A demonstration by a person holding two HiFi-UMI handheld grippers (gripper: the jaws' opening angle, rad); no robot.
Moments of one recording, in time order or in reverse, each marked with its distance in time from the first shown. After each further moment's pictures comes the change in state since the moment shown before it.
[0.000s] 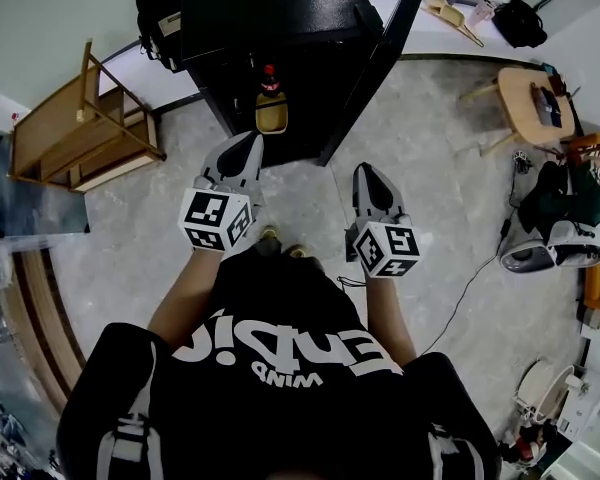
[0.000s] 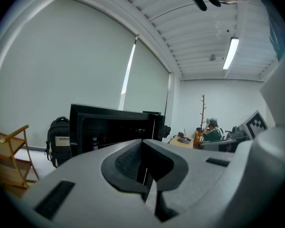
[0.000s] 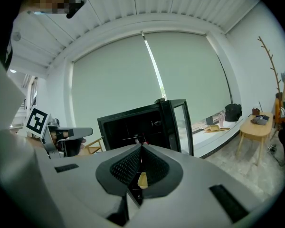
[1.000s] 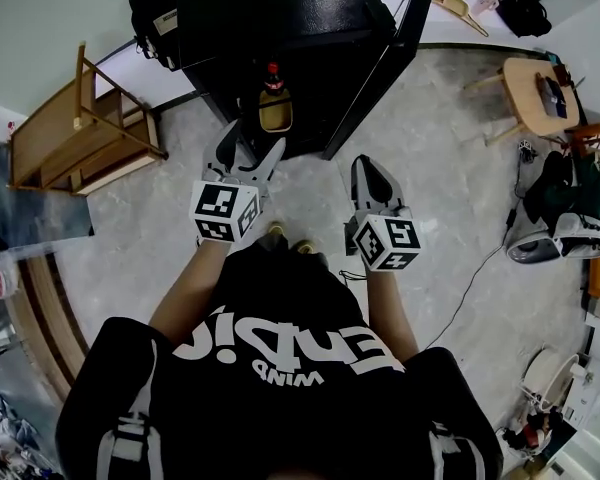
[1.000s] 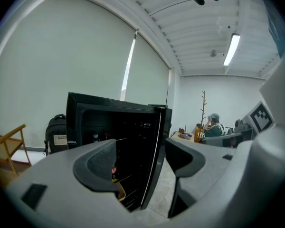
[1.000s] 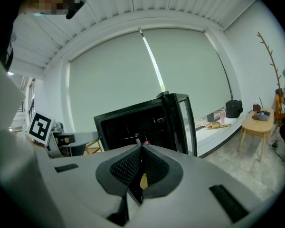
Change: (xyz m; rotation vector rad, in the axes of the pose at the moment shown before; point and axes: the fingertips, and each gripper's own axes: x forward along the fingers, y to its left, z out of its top) left arm 0.036 0.033 -0.016 0.017 0.044 -0.010; right arm 0.043 0.009 -0.004 0.024 0.017 -0.006
